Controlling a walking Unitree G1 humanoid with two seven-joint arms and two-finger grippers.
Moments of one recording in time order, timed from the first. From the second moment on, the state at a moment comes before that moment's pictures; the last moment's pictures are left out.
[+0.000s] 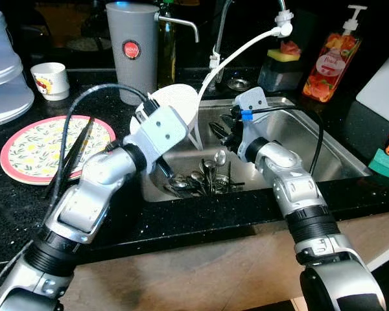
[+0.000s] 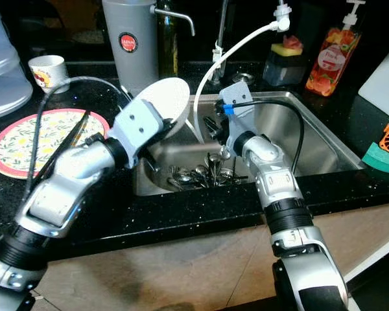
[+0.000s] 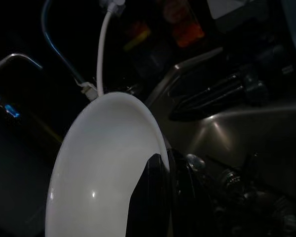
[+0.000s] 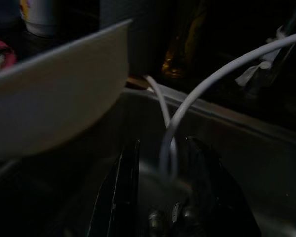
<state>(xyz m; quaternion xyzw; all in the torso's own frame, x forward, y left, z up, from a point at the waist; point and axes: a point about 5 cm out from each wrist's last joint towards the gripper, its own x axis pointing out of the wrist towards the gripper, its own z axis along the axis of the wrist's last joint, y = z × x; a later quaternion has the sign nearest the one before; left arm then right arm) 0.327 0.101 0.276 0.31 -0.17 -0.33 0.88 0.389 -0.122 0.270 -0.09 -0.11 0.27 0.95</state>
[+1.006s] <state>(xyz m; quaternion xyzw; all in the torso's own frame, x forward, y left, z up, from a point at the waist) 0.317 0.101 0.273 0.52 -0.28 -0.32 0.74 0.390 -0.093 0.310 0.06 -0.09 0.34 0.93</state>
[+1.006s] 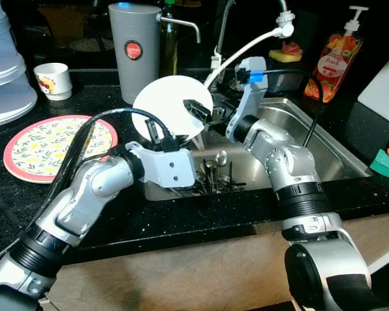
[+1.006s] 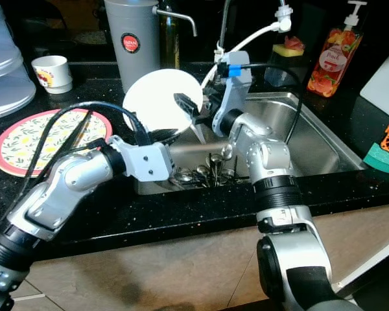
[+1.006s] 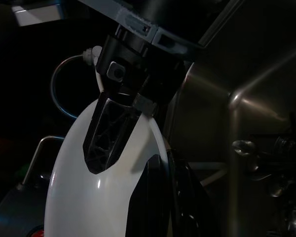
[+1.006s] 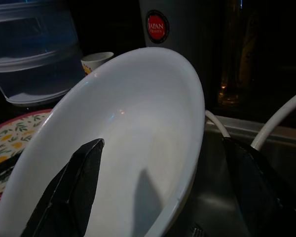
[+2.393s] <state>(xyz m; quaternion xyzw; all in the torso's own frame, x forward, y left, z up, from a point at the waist) 0.319 0.103 0.265 0.54 -0.30 -0.32 0.72 0.391 -0.102 0.319 0.08 -0.10 0.33 0.93</state>
